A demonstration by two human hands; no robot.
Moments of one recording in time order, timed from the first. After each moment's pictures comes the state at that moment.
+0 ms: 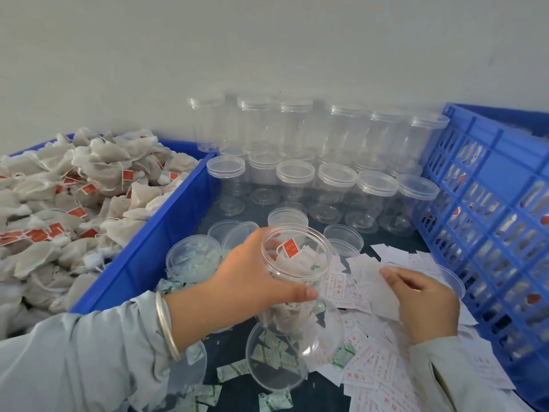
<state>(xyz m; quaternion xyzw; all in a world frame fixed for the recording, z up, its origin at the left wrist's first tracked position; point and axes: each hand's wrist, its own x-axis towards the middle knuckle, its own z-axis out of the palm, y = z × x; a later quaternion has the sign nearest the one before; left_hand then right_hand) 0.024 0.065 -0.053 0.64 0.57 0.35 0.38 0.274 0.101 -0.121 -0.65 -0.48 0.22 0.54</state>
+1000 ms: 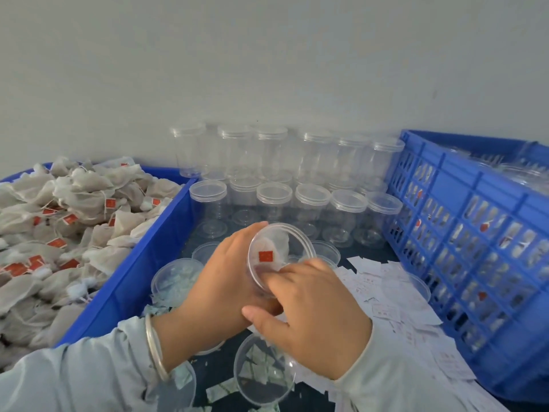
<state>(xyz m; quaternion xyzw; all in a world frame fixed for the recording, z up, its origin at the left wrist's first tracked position) 0.024 0.053 -0.031 0.77 0.48 0.41 0.06 0.167 0.030 -0.014 -0.41 -0.89 -0.03 0.20</state>
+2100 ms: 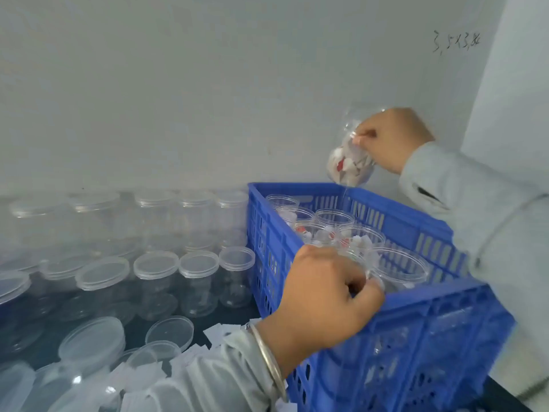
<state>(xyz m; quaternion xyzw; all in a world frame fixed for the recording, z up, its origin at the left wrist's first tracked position) 0.350 0.090 0.054 0.85 0.18 0.48 0.11 0.520 0.144 0.211 -0.68 -0.63 -0.24 0.27</state>
